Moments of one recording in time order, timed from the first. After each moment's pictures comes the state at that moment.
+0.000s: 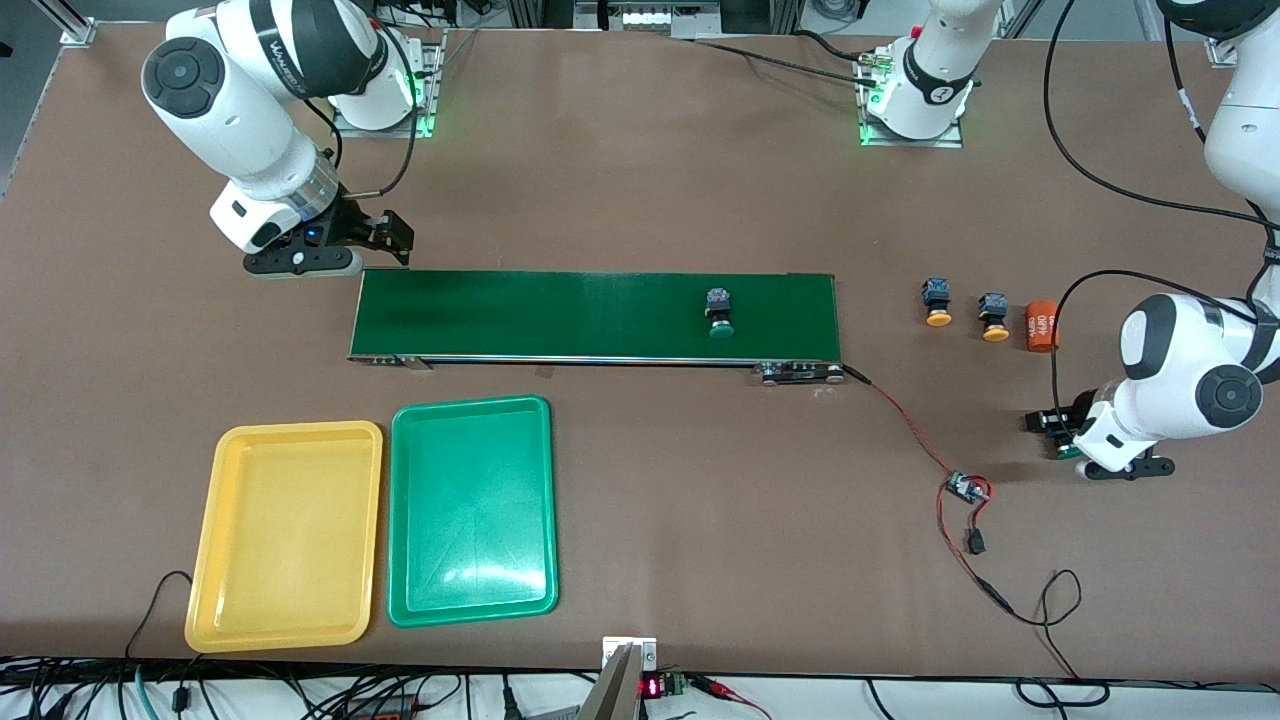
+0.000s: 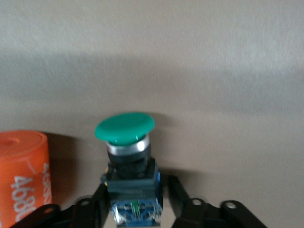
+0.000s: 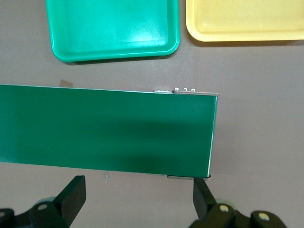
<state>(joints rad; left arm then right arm) 0.71 0.83 -0.57 -1.65 0.59 2.14 -0.21 0.22 -0.12 0.09 -2.25 0.06 2.14 0.24</state>
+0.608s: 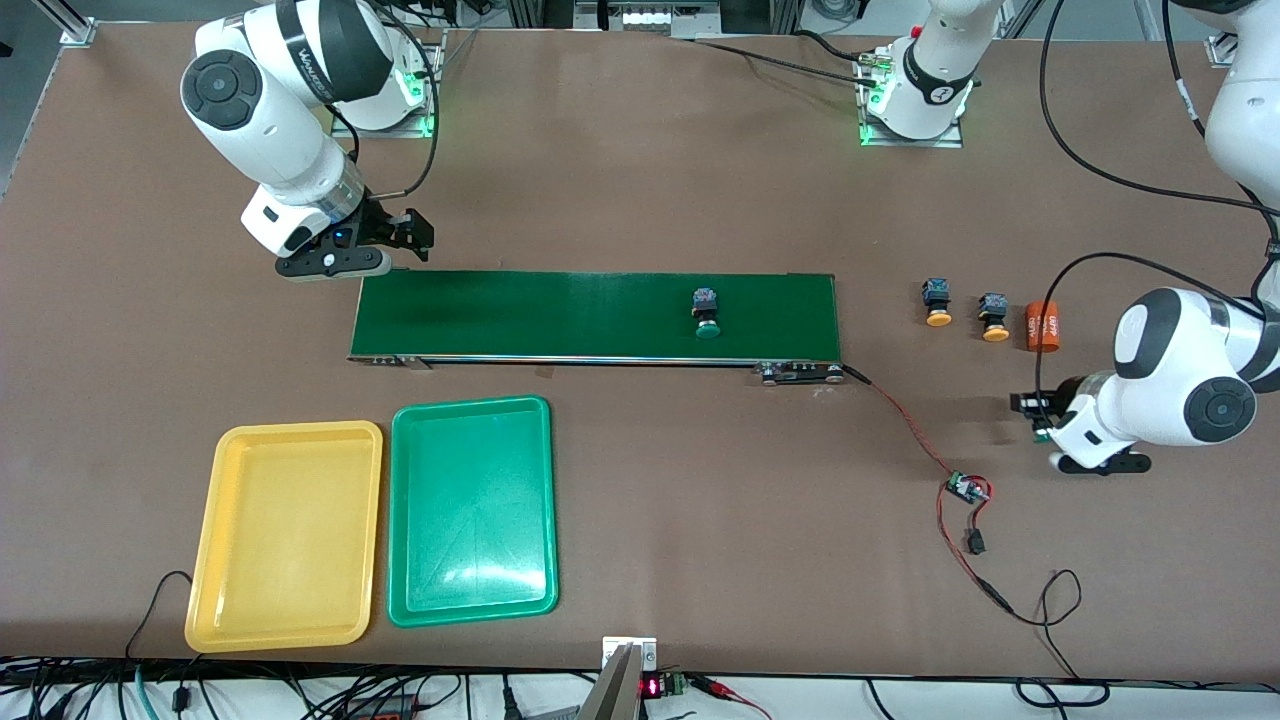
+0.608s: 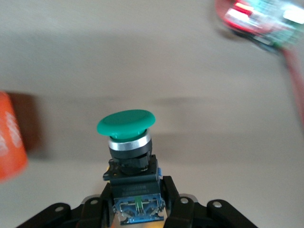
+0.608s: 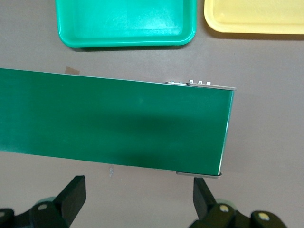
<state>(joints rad) 0.71 0.79 -0.77 -1.59 0.56 1.79 -0.23 0.27 -0.10 0.09 -2.25 0.06 2.14 0.24</state>
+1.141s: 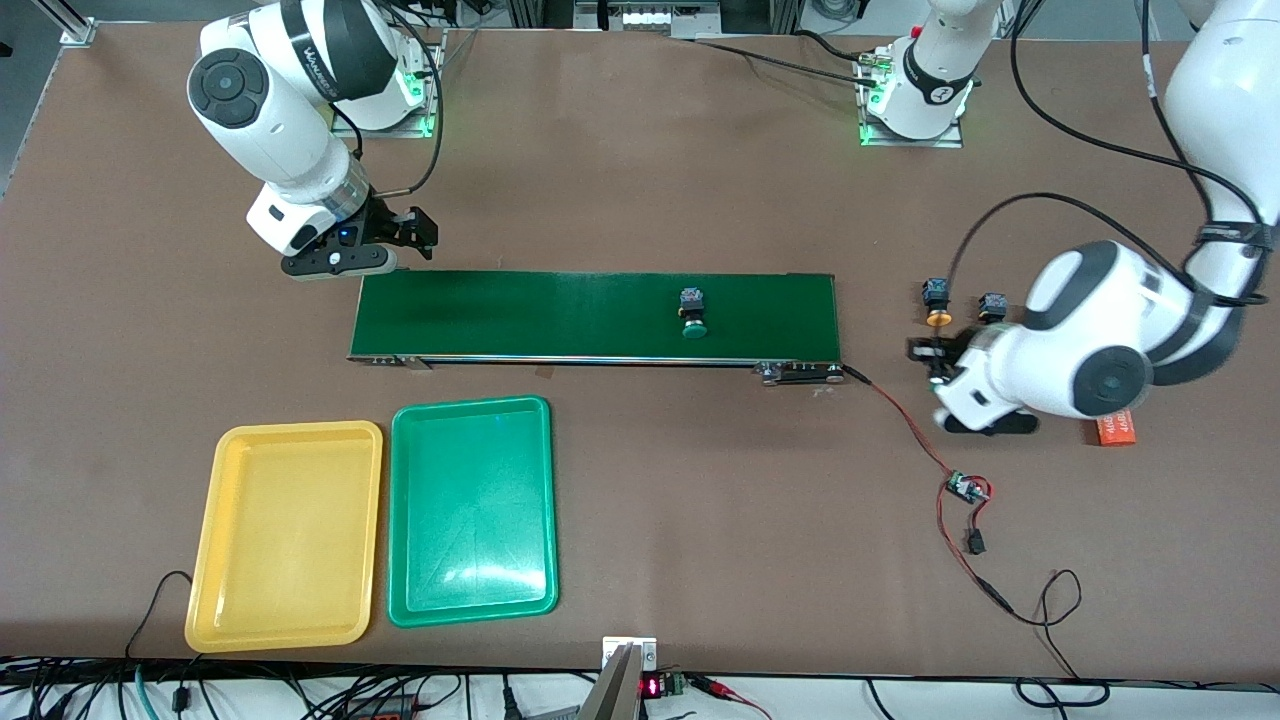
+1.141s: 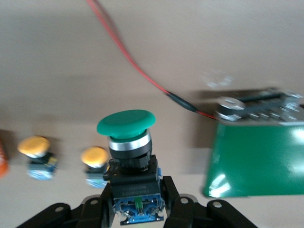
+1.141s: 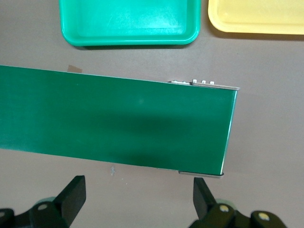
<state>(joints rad) 0.66 0.78 -1.08 -1.64 0.46 1.60 -0.54 0.28 -0.10 0.09 -2.25 0.06 2.14 0.24</state>
